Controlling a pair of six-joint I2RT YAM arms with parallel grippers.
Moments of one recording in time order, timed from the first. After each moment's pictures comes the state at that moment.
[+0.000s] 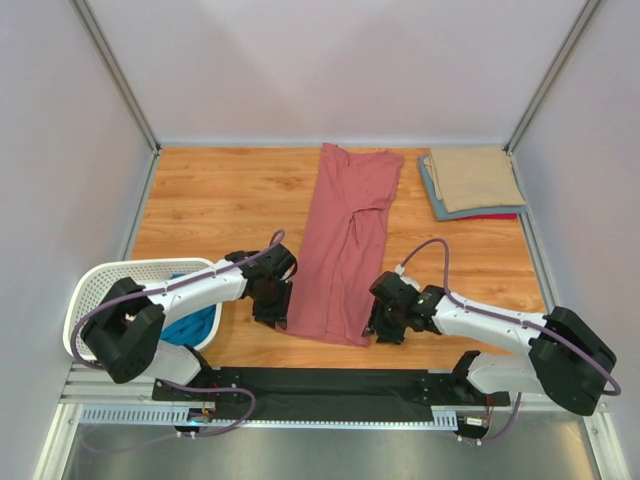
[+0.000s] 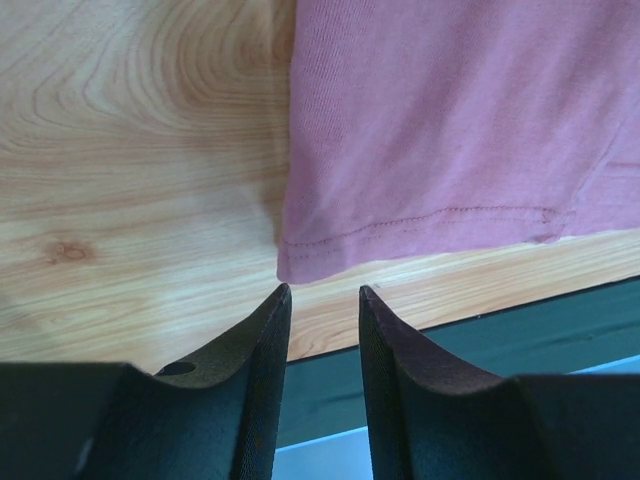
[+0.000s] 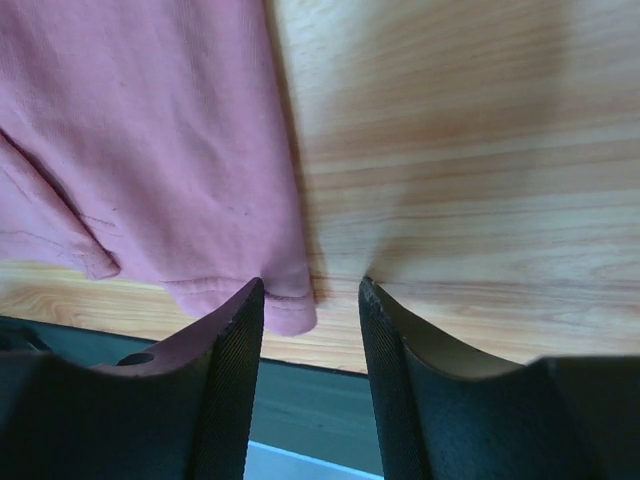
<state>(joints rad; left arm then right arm) -0.74 1.40 0.79 -0.75 0.12 -0.64 0.87 1.19 0.52 -0.49 -0.01 1.21</state>
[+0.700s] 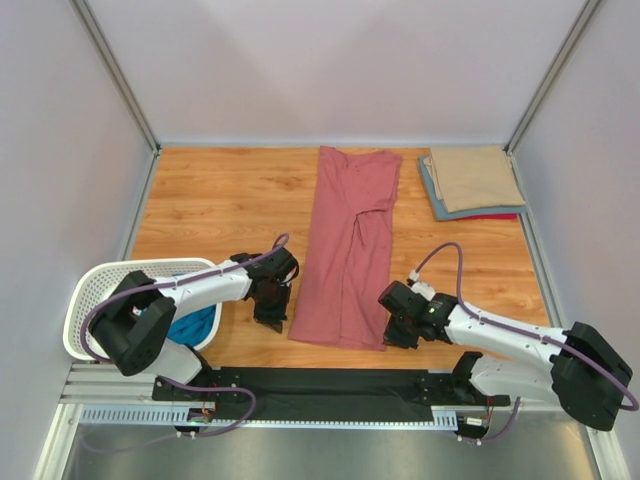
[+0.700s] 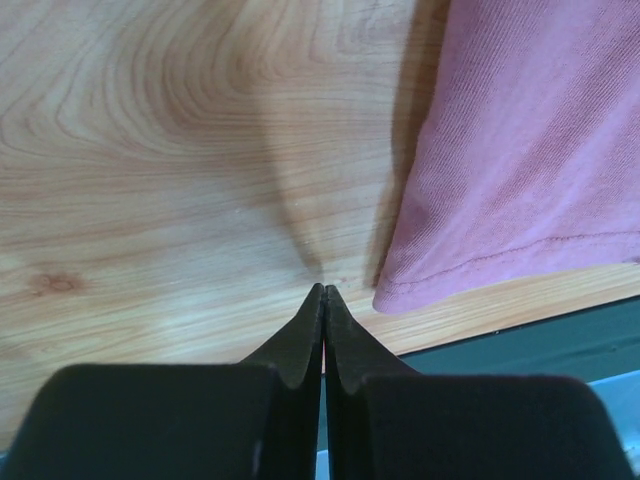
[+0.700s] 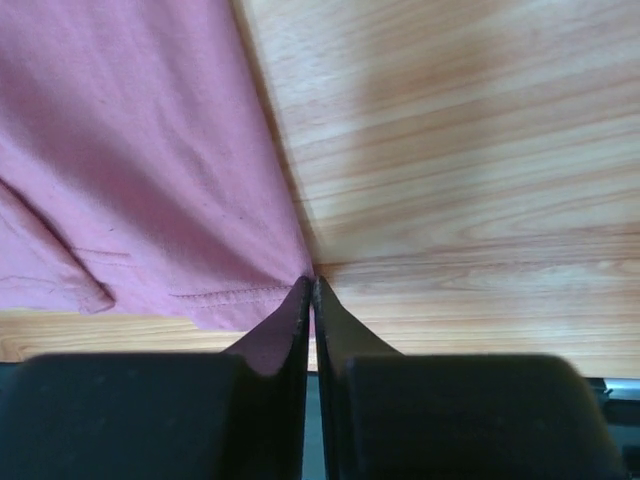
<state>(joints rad) -0.74 1.46 0.76 -0.69 0.13 -0.62 0.91 1.10 0.49 -0.63 0.12 1.27</state>
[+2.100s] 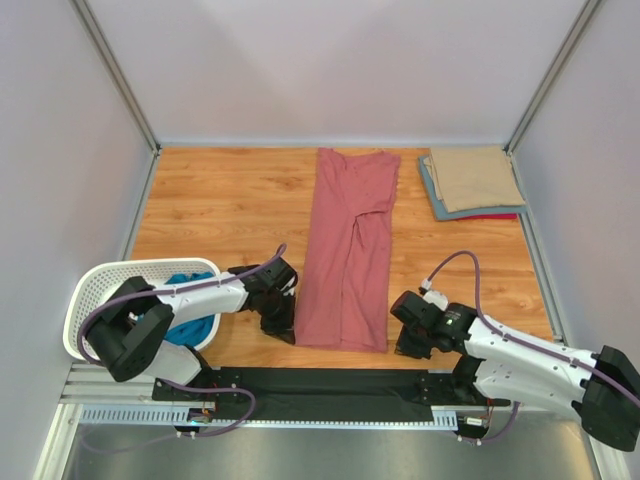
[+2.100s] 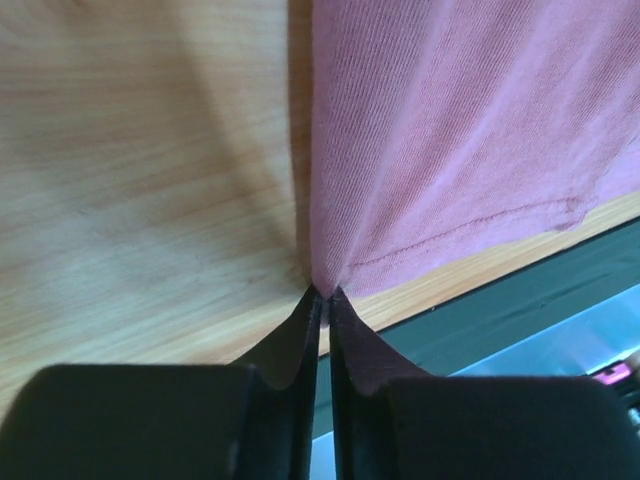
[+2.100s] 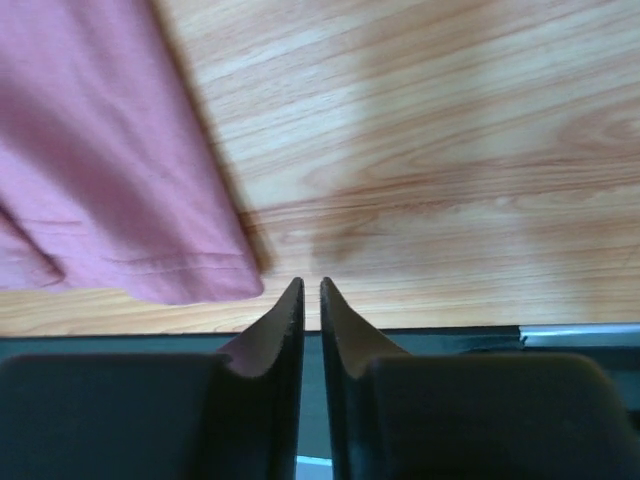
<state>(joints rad) -0.77 1.43 0.65 -0.51 0.31 -0.70 0.93 0.92 0.43 -0.79 0.13 1.29</state>
